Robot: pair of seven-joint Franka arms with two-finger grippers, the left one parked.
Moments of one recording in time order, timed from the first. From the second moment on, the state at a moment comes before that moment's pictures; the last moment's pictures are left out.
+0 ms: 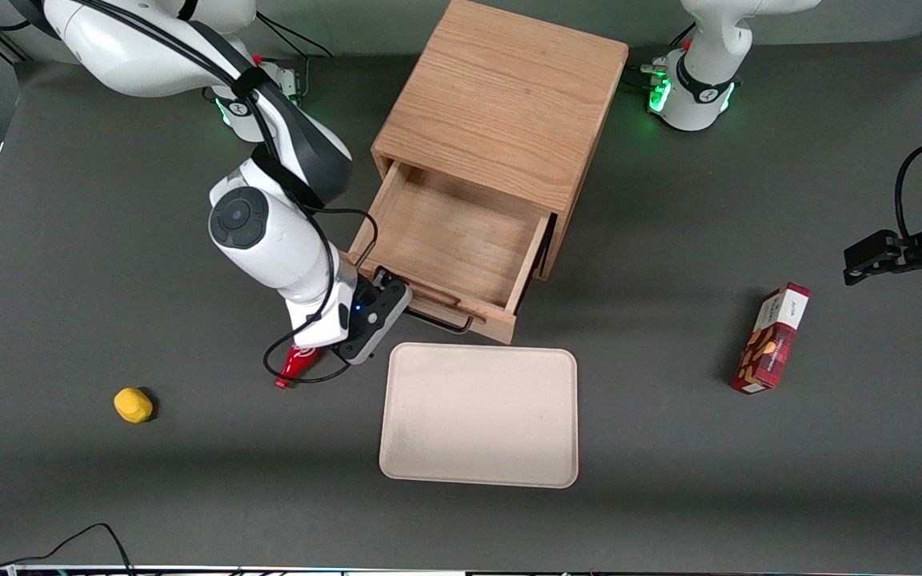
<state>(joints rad) 0.04 0.52 0.56 -1.57 -0.12 2.24 -0.31</state>
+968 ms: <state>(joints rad) 0.04 0.57 0.50 -1.50 -0.04 2.28 -0.34</state>
